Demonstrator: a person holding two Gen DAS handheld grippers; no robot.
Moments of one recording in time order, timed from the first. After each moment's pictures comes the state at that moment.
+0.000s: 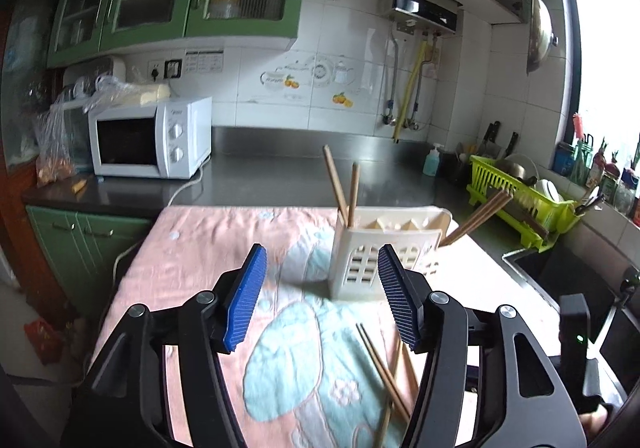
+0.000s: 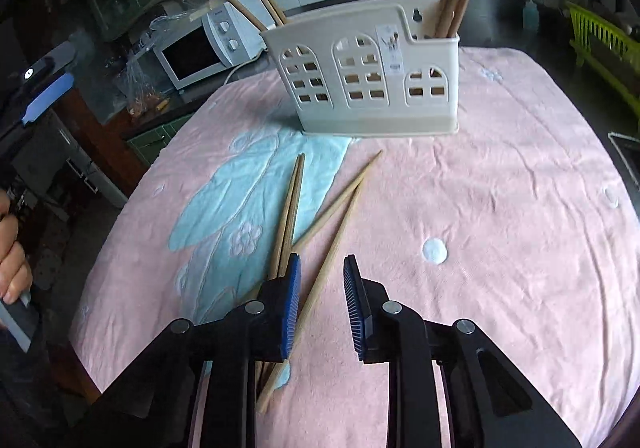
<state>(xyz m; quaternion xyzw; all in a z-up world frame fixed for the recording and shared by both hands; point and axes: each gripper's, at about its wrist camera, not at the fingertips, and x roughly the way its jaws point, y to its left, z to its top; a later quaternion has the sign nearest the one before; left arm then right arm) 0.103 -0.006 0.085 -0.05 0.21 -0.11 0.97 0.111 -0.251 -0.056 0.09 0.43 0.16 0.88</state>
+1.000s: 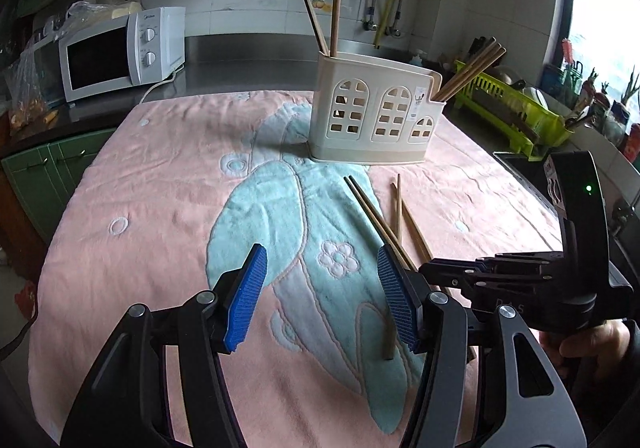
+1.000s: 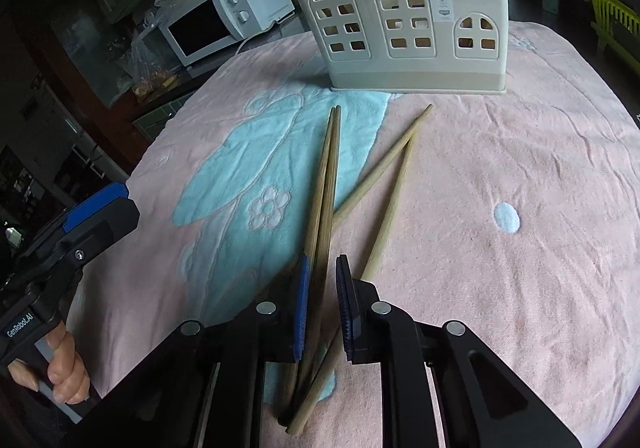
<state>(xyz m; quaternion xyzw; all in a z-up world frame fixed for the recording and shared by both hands) 0.082 -0.013 -0.033 -0.02 0.34 -0.16 0.93 0.116 -0.213 -0.088 0.09 0.46 0.19 0.86</state>
